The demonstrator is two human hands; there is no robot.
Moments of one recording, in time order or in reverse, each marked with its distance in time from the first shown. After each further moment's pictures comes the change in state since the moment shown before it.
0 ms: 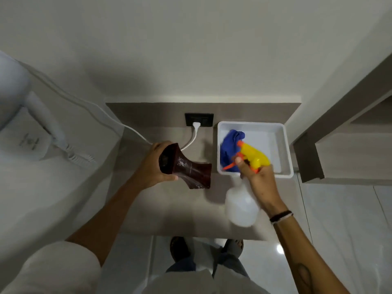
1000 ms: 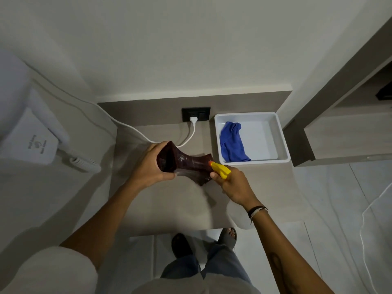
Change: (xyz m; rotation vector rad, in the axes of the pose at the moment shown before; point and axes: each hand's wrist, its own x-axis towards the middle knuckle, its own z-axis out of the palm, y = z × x) left_hand -0.001 -0.053 -0.016 -0.074 -0.060 -0.015; right_hand -0.029 0.036 0.079 -0.563 -0.154 0.200
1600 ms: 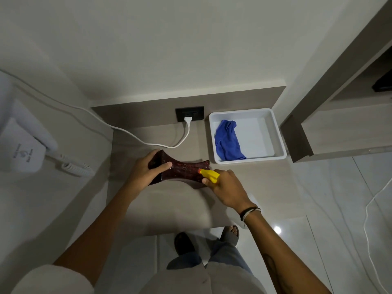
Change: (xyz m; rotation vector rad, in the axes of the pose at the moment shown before) left_hand -0.011 0.023 0.006 -0.252 -0.032 -0.303; right_hand -0.004 0.007 0.002 -0.258 -0.099 -0.073
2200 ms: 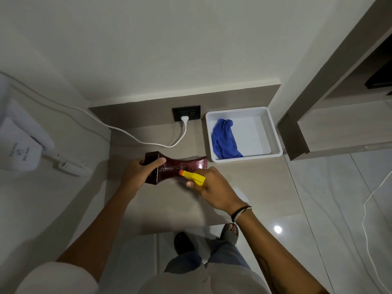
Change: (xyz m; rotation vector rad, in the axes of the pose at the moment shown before) left_hand -0.003 -0.006 0.002 -0.030 0.240 -0.247; right_hand -0.013 -0.026 0.002 0.095 -0.013 -0.263
